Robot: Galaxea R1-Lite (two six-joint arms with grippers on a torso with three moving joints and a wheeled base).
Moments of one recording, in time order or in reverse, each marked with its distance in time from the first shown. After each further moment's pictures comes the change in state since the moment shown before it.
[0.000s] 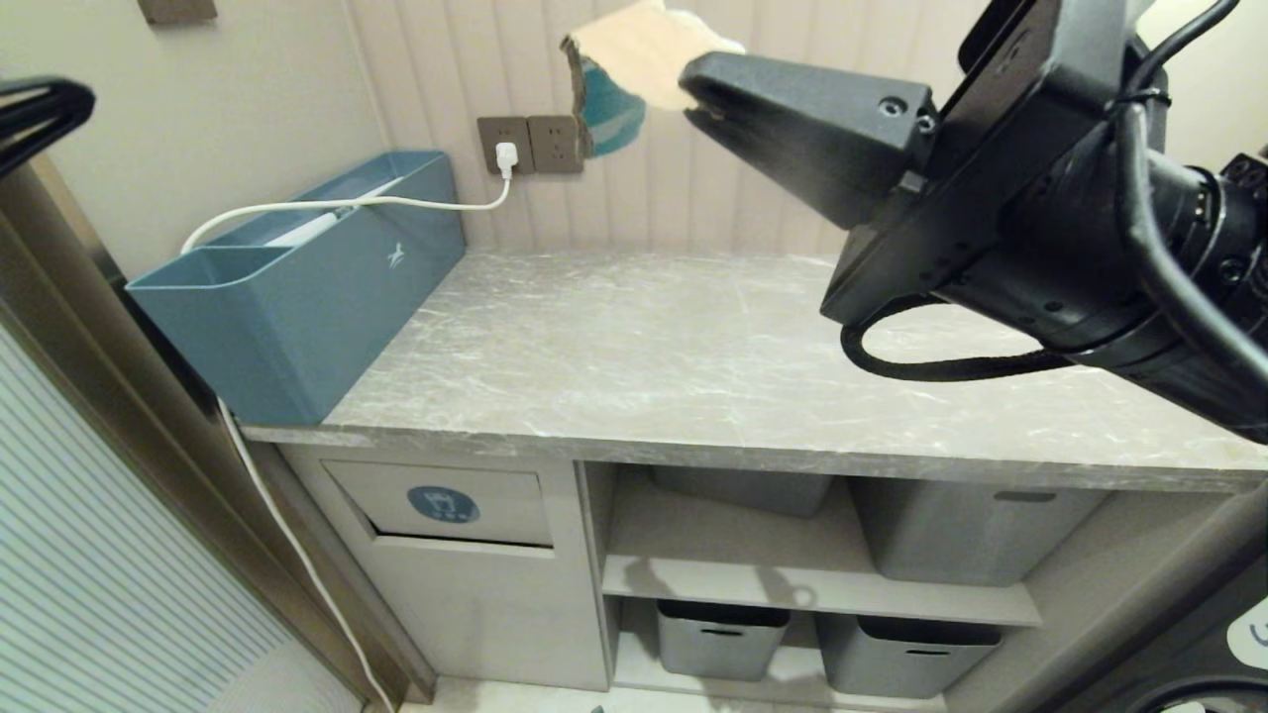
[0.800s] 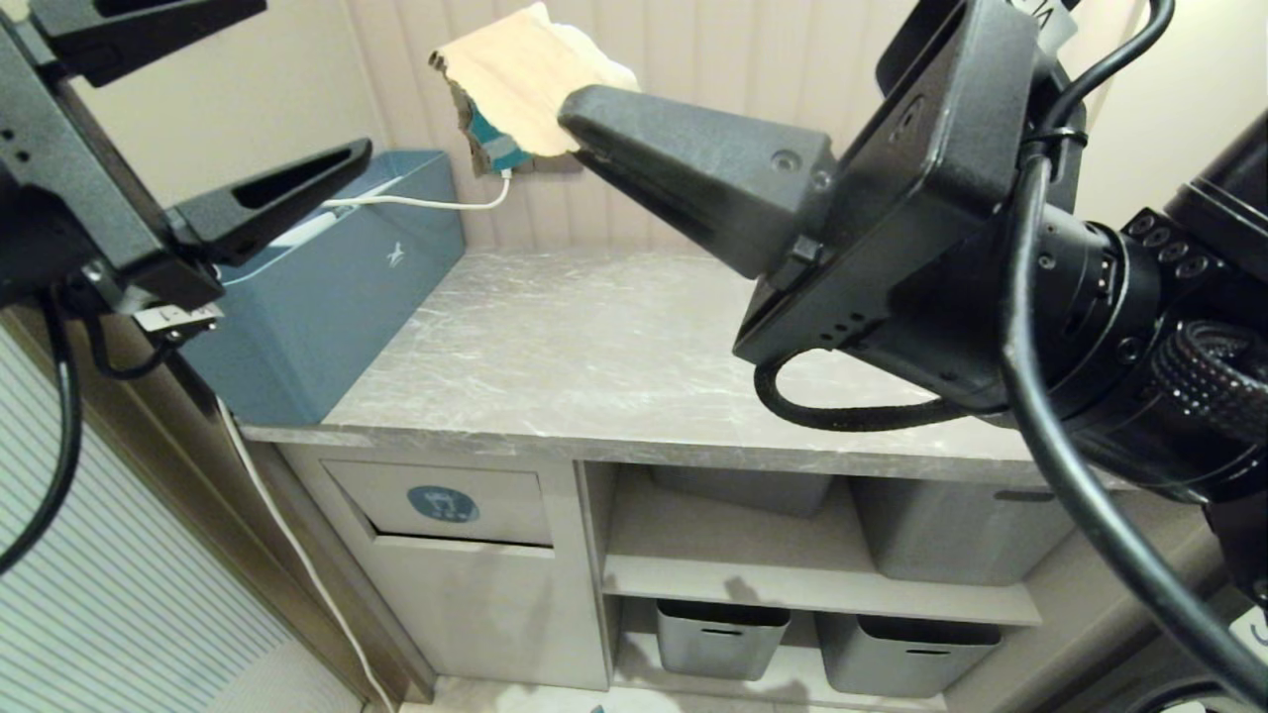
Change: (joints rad) left arm -0.216 0.202 -0.025 -0.207 -0.033 -0.758; right arm 0.098 0.075 0.010 -0.107 0.000 -0.066
